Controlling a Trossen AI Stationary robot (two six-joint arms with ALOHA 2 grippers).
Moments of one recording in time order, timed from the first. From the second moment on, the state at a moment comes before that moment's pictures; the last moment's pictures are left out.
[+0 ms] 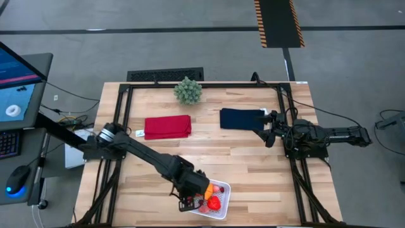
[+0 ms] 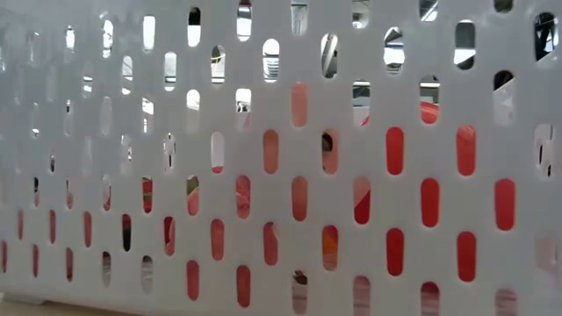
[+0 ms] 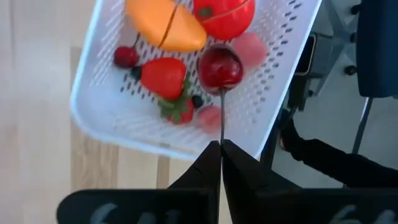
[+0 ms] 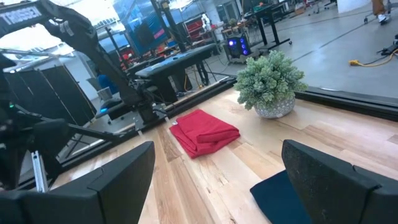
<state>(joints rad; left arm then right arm) -0.46 1.96 1.78 -1.04 0.20 -0.63 0.01 0.08 0.01 0.04 0.29 0.35</state>
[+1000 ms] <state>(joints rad) -0.46 2.01 2.33 -1.15 -0.19 -0.34 0.01 0.09 0.01 0.04 0.29 0.35</state>
